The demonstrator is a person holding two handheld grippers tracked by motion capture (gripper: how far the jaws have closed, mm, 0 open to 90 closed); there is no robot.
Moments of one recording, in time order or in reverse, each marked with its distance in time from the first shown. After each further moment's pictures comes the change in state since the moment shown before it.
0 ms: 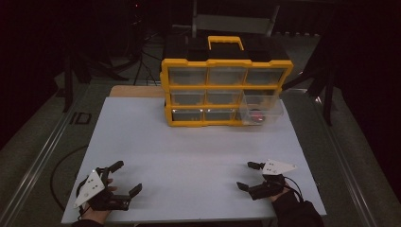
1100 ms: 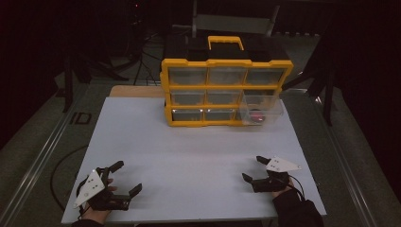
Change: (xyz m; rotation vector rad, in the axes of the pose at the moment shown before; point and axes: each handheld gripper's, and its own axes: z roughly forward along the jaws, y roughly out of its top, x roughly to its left) left arm 0.001 -0.001 0.000 0.003 -0.001 -0.005; right arm -0.013 -0.005 -0.006 -0.004 -0.203 0.009
